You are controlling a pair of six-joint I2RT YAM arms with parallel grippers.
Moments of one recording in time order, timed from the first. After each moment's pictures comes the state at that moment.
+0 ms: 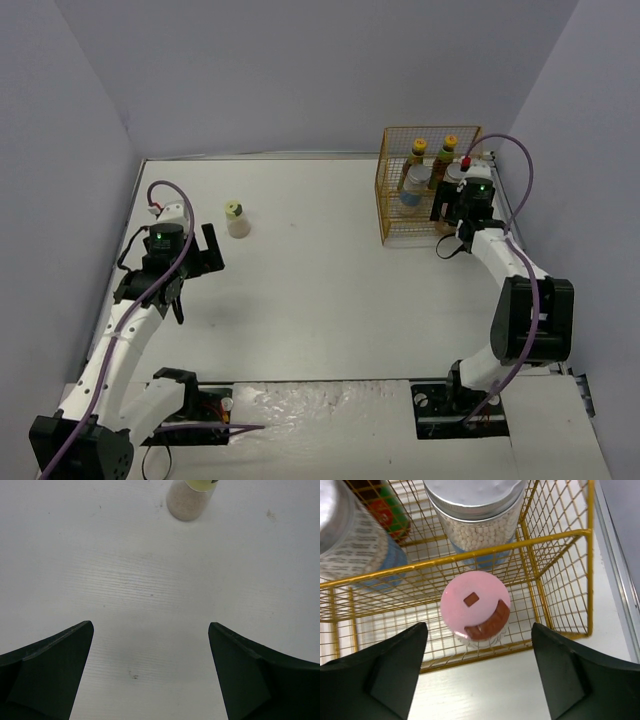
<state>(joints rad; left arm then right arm) -0.15 0.93 0.84 -0.58 -0.13 -0.30 -0.06 1.54 0.97 0.00 0.10 0.07</state>
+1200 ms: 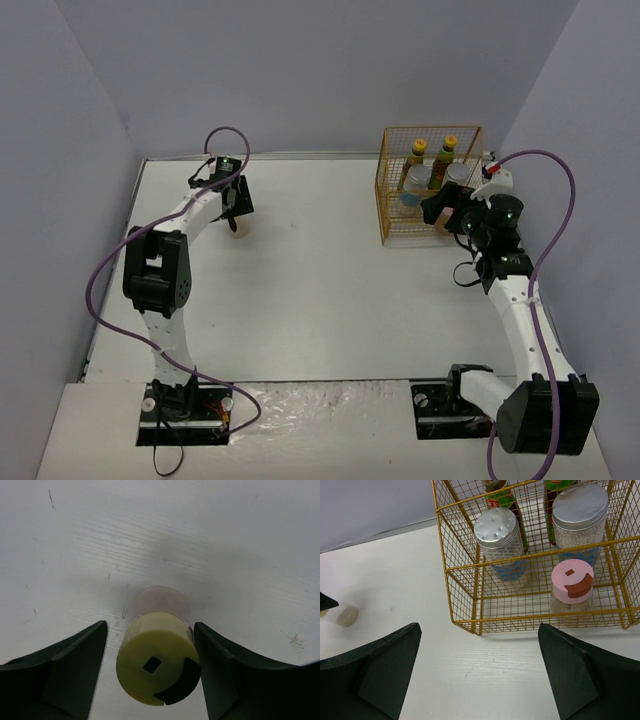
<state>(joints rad) -0.20 1.97 1.55 -0.51 -0.25 -0.41 -0.05 1.07 0.84 -0.06 -0.24 0.31</state>
